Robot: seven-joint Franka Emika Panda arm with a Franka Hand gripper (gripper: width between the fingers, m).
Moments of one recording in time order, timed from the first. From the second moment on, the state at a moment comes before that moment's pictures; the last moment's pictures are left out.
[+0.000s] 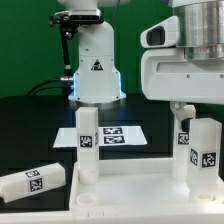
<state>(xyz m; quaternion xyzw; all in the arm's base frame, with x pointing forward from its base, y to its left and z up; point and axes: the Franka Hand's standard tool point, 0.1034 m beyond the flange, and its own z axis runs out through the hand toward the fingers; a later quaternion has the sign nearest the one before) 0.634 0.122 0.117 -0.93 0.36 -0.02 0.05</state>
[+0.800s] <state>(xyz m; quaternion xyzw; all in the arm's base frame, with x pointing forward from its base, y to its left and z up) 0.633 0.123 0.117 -1.00 0.08 -0.04 0.01</state>
